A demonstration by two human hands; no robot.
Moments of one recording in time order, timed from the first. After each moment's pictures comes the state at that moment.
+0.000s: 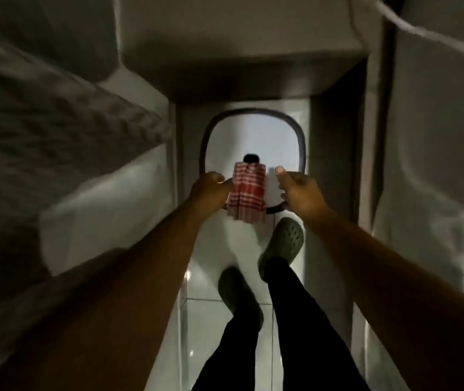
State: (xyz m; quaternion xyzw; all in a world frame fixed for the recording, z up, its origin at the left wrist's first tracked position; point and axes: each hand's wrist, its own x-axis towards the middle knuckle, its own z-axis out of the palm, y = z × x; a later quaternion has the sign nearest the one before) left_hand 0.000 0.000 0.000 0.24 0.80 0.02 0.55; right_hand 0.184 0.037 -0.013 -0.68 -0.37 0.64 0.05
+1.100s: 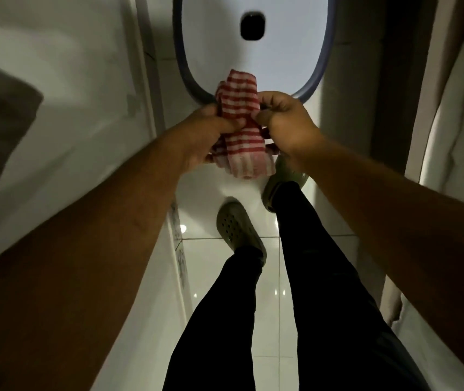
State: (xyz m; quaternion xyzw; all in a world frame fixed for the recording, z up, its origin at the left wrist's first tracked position) left_hand 0.000 -0.110 -0.081 0.17 0.68 0.11 0.71; right_hand 0.160 -0.075 -0.082 -0.63 -0.34 0.69 0.08
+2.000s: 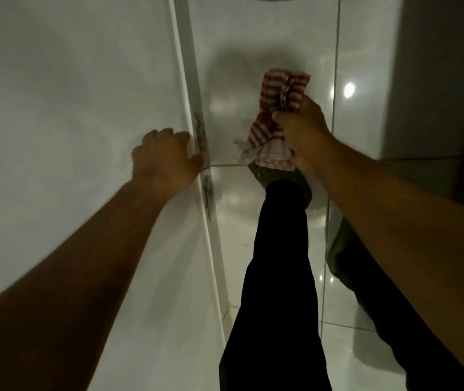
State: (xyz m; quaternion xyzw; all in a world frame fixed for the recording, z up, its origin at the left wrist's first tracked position) left_hand 0.011 -0.422 -0.092 0.46 0.78 -0.30 0.31; right_hand 0.203 -0.349 -0.184 -0.62 -0.25 0.73 0.12
